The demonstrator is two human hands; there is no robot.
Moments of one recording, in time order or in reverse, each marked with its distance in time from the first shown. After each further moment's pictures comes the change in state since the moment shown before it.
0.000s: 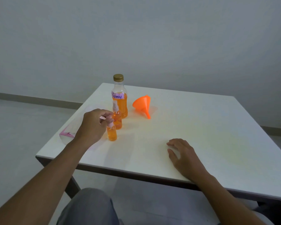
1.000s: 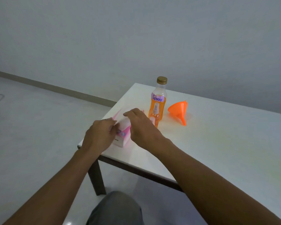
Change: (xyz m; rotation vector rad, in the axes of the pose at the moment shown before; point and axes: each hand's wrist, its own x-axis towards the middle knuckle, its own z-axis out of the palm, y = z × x) left_hand -0.032 -0.073 -0.067 0.385 0.051 -0.201; right_hand 0.108 -0.258 0.081 -0.088 -0.227 -0.441
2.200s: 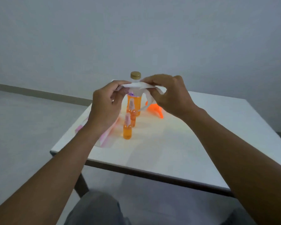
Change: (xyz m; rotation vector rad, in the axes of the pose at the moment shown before) left_hand 0.017 0.114 -0.024 -0.664 0.207 0.441; right_hand -0.034 0.071 -0.133 0.025 0.525 -0.158
